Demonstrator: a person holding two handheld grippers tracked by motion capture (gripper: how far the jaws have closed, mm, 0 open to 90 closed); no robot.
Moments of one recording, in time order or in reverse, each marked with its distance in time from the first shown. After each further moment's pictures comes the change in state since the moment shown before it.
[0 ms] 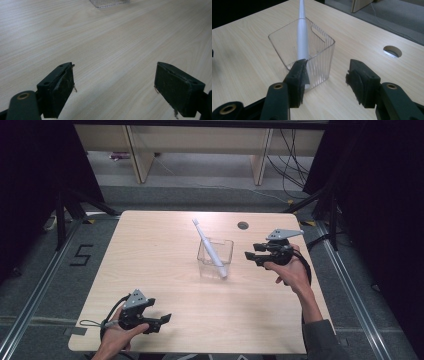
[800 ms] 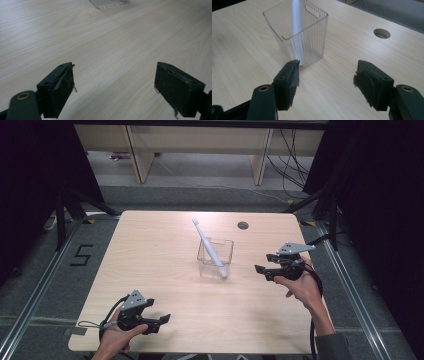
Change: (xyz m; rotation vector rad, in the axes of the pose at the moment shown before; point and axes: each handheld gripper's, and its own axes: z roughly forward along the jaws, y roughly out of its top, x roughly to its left) left arm -0.001 -0.002 -0.004 -0.018 0.004 0.000; right arm 0.005 -0.037 -0.025 0.030 -0.064 0.008
